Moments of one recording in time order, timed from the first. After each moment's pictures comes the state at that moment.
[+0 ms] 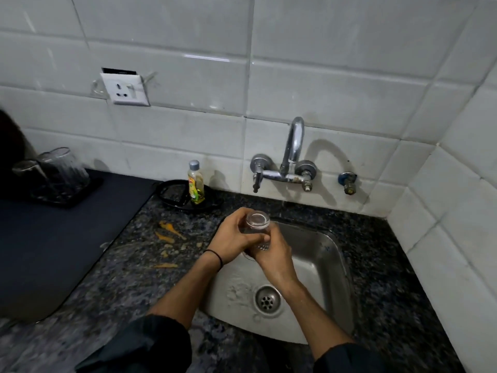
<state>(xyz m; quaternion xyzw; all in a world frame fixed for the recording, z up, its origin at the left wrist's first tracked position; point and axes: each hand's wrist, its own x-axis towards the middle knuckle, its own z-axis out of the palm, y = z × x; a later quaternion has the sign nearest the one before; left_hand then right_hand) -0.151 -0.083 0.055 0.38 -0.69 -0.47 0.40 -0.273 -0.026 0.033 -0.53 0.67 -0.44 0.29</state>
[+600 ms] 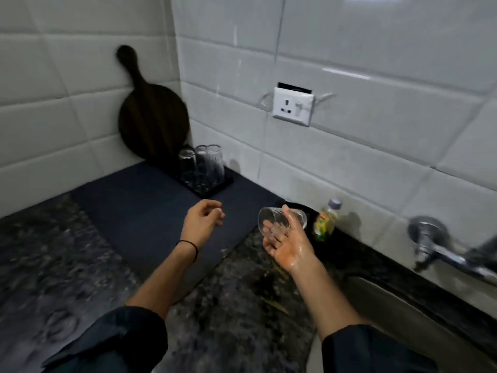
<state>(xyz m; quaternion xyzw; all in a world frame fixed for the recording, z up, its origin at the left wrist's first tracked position) 0.168 -0.158 0.058 0.67 -0.39 -0.33 0.54 -0.028 -0.198 0.072 -0.19 0.46 -0.40 0.77</state>
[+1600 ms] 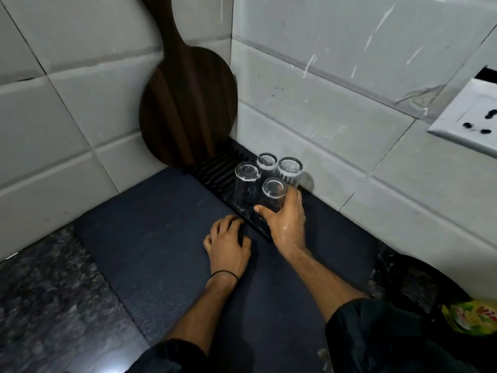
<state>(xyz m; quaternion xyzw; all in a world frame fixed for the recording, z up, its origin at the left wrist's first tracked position) 0.364 -0.319 -0.074 0.81 -0.48 -0.15 0.30 0.264 -0.394 -0.006 -0.68 0.57 -0.37 0.28</state>
